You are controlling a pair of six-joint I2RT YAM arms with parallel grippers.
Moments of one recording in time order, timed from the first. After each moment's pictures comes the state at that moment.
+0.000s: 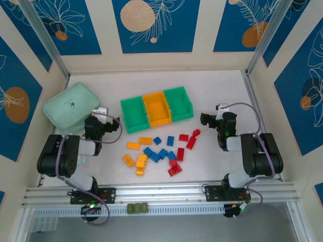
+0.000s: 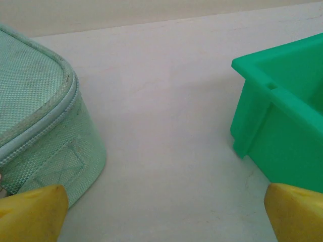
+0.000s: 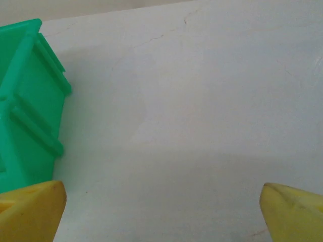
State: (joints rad) left arm -0.05 1.57 0.36 0.85 0.05 0.06; right arm 0.02 1.53 0.39 0.71 -0.08 0.10
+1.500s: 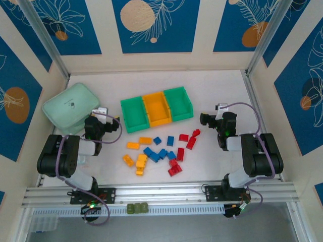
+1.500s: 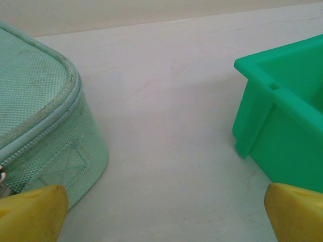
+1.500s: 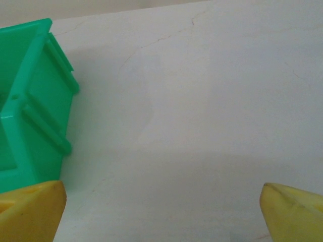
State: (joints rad) left arm -0.05 1.55 0.35 0.85 0.04 0.06; right arm 0.02 1.51 0.39 0.69 -0.11 0.09
